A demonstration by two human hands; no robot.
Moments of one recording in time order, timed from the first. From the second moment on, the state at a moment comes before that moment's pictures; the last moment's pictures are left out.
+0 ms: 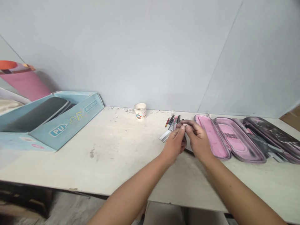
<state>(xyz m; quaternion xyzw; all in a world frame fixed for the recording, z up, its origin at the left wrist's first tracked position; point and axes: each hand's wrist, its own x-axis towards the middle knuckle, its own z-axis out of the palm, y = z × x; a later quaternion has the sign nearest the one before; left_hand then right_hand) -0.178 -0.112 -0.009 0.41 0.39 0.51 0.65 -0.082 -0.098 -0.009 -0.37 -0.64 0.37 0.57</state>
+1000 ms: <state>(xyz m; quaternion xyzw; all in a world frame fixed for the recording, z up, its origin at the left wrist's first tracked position) -0.226 -0.076 -0.015 0.41 0.39 0.62 0.55 -0.065 -0.117 -0.015 -0.42 -0.90 -0.11 0.00</state>
